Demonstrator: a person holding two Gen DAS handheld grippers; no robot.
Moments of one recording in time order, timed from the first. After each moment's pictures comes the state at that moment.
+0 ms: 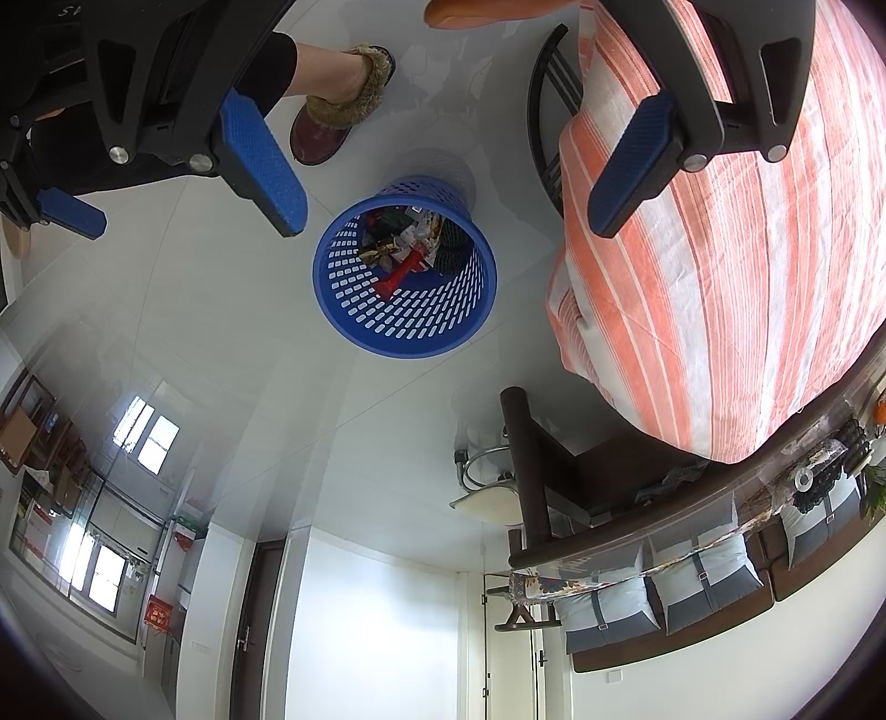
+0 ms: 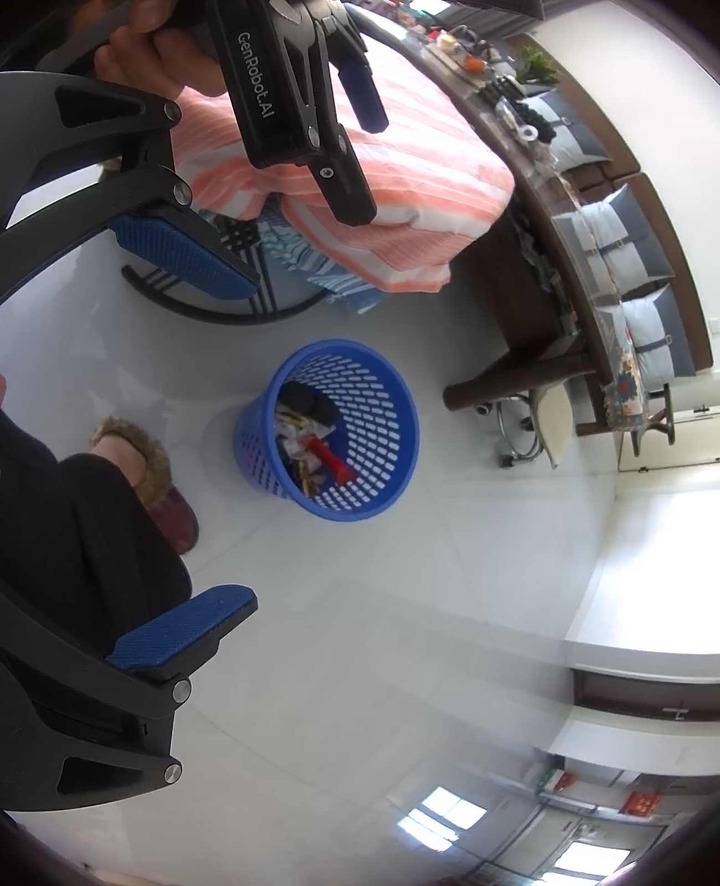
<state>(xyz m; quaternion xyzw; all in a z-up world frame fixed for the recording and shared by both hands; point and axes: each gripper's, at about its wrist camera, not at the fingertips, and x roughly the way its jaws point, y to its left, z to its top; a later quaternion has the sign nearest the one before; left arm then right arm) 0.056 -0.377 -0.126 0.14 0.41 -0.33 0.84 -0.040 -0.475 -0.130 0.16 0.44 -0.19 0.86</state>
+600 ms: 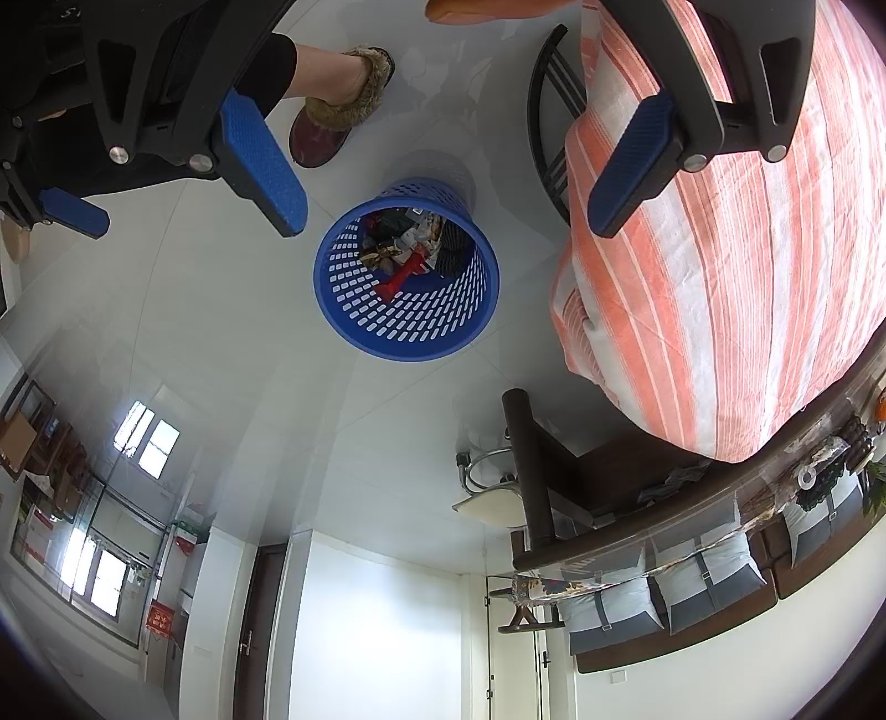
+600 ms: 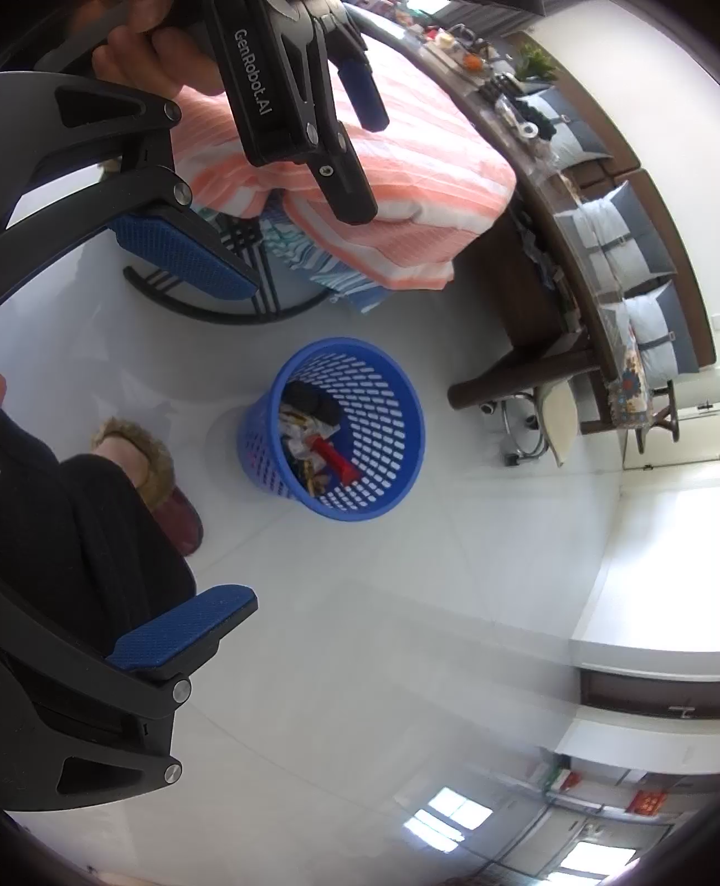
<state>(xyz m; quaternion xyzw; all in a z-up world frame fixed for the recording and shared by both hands) 0.053 -0.379 -0.131 0.15 0.41 -0.33 0.84 -0.040 -0.475 -0.135 0.16 0.44 -0.20 0.86</state>
